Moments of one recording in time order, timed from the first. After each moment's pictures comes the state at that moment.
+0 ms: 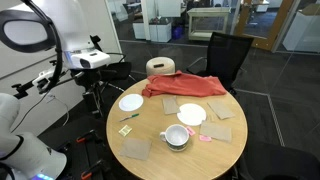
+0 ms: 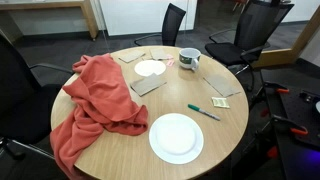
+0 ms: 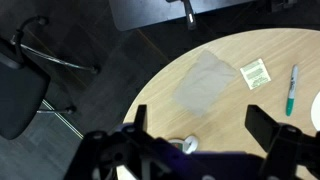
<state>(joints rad) -0.19 -0.66 -0.04 -2.61 -0.21 1.90 0.07</state>
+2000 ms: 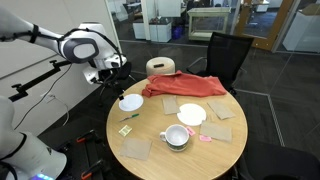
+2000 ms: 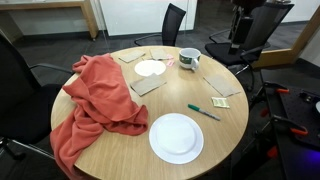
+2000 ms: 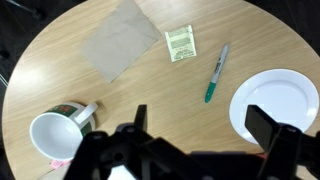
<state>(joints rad) 0.04 -0.29 0.12 -2.59 -0.10 2.30 0.16</state>
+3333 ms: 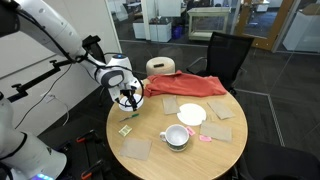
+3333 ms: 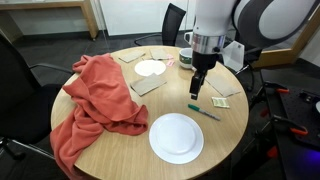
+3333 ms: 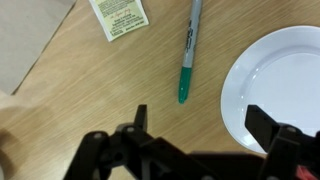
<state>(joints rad) 0.09 0.27 0.10 -2.43 -0.04 2.70 0.28</state>
